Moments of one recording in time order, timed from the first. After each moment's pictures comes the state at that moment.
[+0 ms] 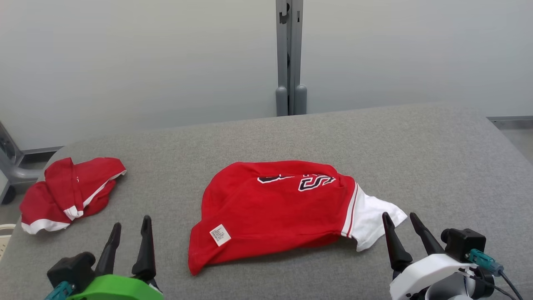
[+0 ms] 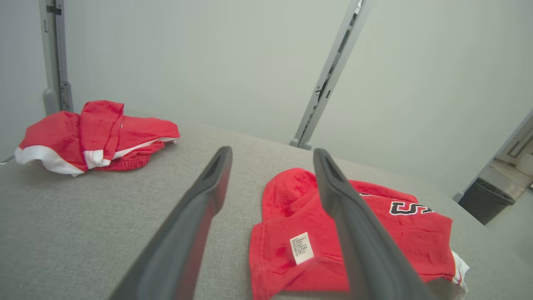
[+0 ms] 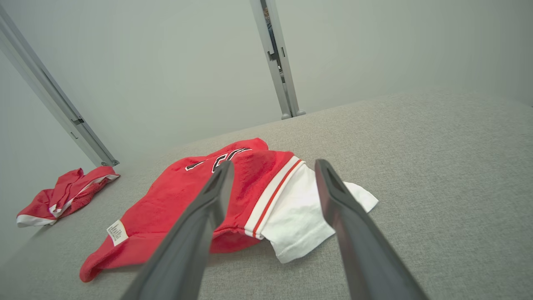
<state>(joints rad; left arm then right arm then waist) -0.02 0.38 -0.42 0.11 -0.85 0.18 -0.26 0.02 -0.05 0.08 0.19 0.35 0.13 -0.11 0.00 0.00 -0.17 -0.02</state>
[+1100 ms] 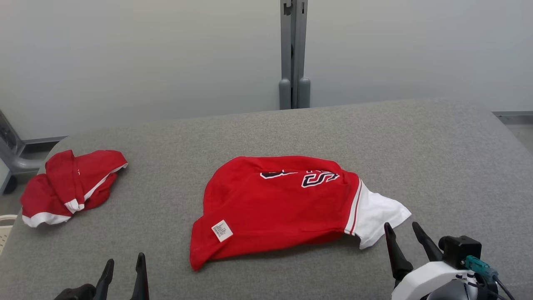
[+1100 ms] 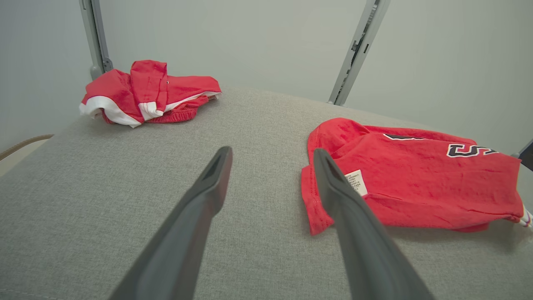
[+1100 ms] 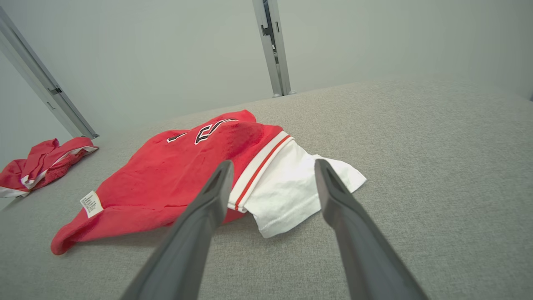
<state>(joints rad) 0.14 0.35 -0.32 0.16 -0.68 0.16 -0.25 0.04 -0.05 0.06 0.24 0.27 0.13 -0.11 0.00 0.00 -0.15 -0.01</state>
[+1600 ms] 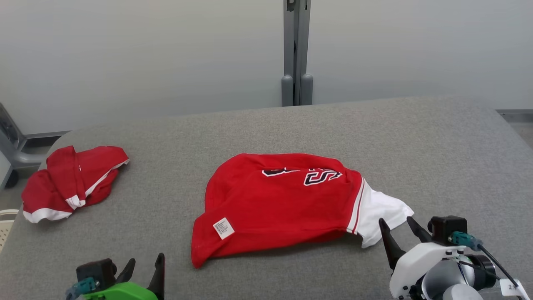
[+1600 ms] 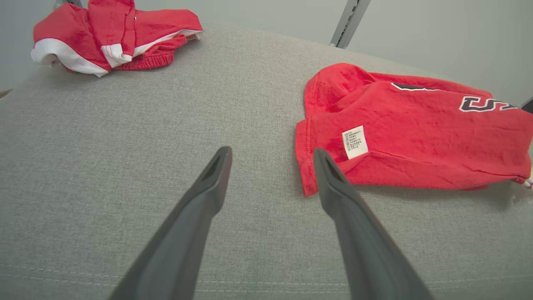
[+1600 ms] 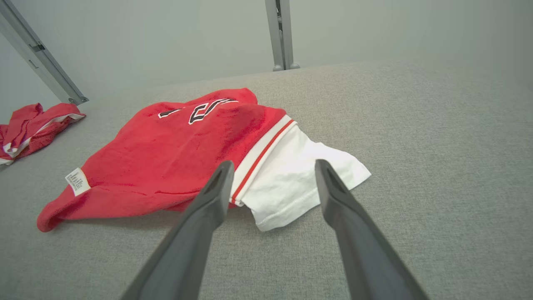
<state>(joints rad) 0.05 0.36 -0.38 0.20 -0.72 0.17 -0.01 -0.02 -0.05 0.06 0.23 0.22 0.13 0.06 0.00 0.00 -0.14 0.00</state>
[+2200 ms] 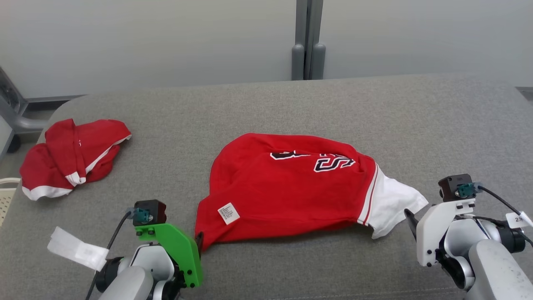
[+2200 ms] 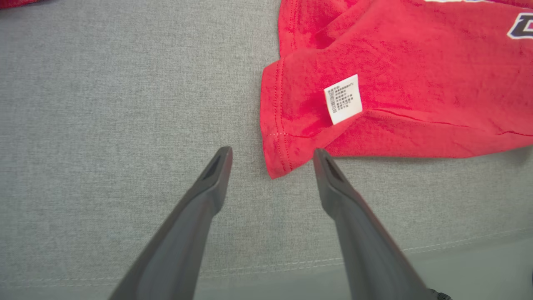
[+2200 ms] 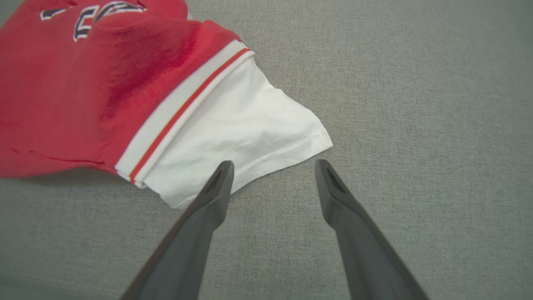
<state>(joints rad) -0.25 0.30 -0.55 0.32 -0.72 0.23 0.43 -0.20 -0.19 0.05 0.33 0.18 0.13 0.45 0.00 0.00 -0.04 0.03</state>
